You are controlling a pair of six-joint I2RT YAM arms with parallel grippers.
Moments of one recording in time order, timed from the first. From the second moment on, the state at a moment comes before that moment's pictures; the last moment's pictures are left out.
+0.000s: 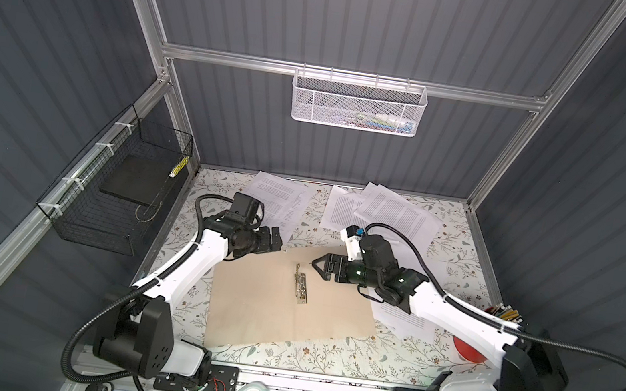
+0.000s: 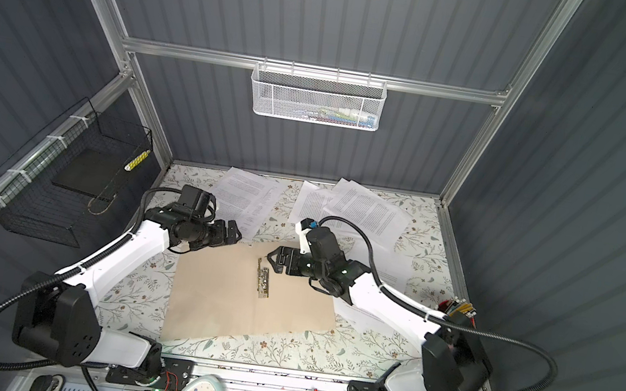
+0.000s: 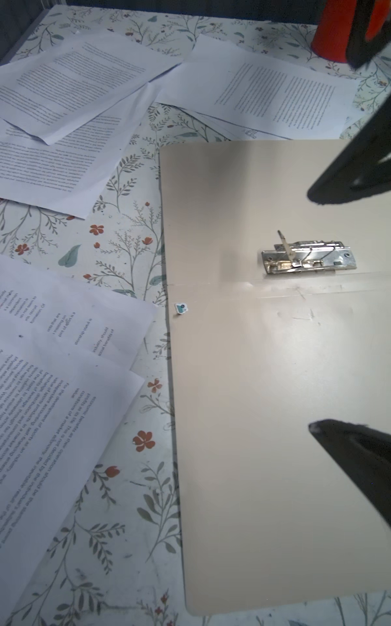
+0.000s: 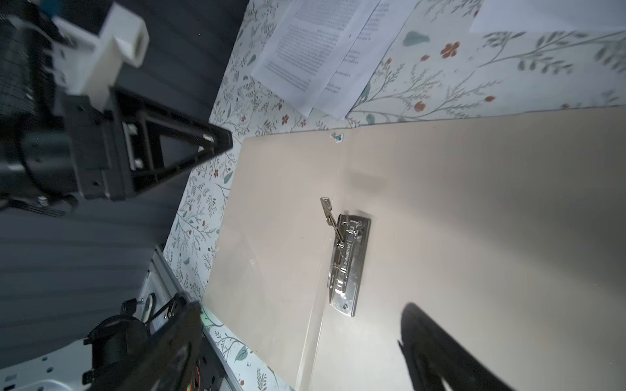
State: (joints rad) left arm -0.28 1.42 1.11 -0.70 0.17 -0.45; right arm 0.78 1.48 0.95 -0.10 -0.28 0.65
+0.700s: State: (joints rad) left arm -0.26 1.65 1.28 -0.68 0.04 -0.45; right arm 0.76 2.04 1.31 -0.07 -0.48 0.64
